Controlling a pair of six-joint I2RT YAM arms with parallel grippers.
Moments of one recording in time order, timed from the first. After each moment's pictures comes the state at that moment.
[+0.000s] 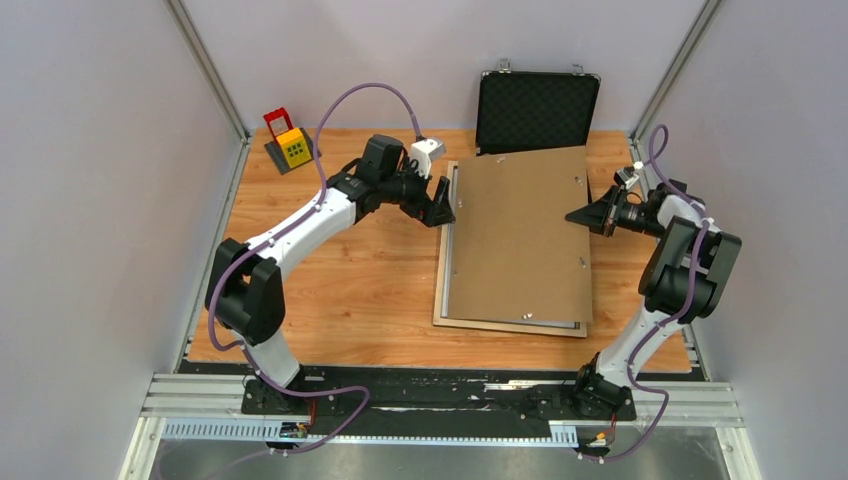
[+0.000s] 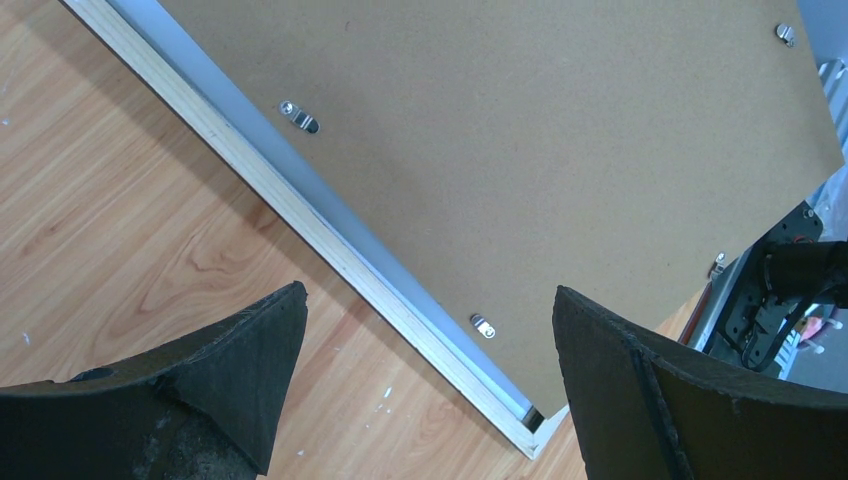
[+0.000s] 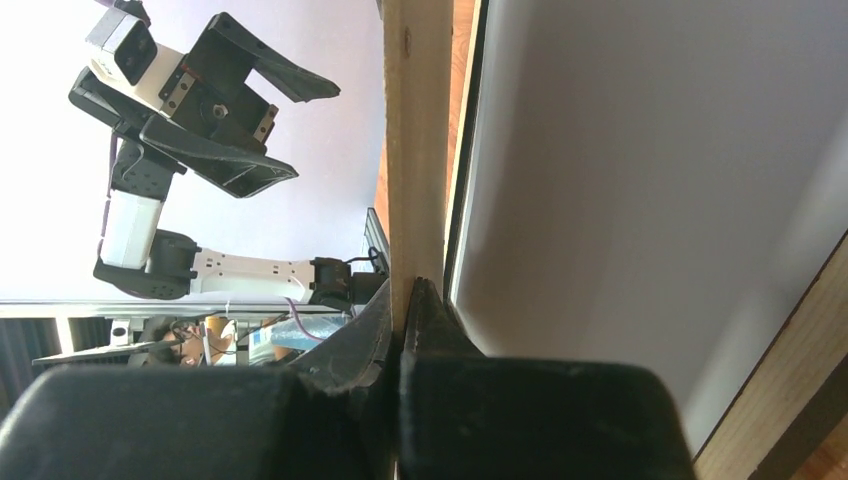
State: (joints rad) left arm -0.54 1.71 1.41 -0.34 0.51 -0.07; right arm -0.46 1.90 1.30 -0.85 -1.42 -0.17
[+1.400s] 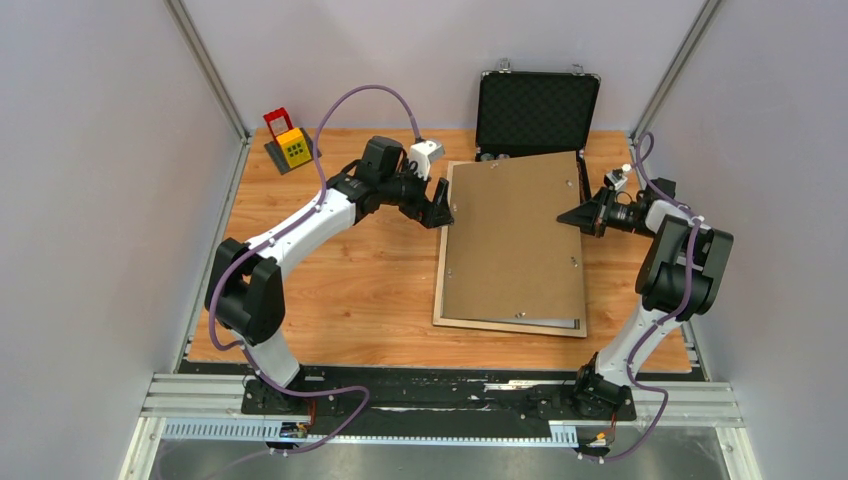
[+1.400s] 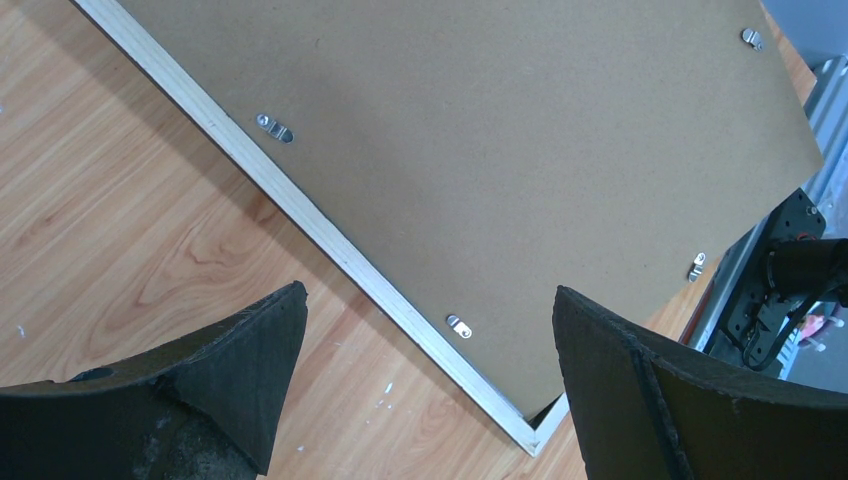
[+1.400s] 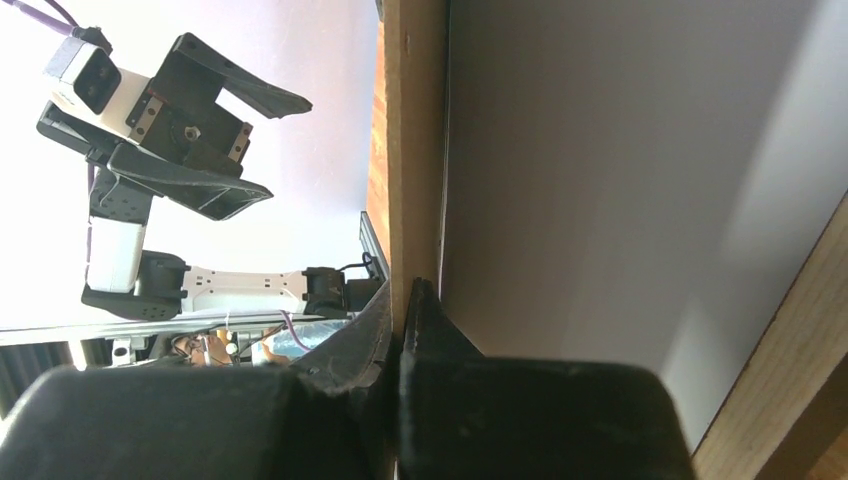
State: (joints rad) left arm -0.54 1.71 1.40 -0.34 0.51 -0.07; right arm -0.41 1.91 1.22 -0.55 -1.37 0.09
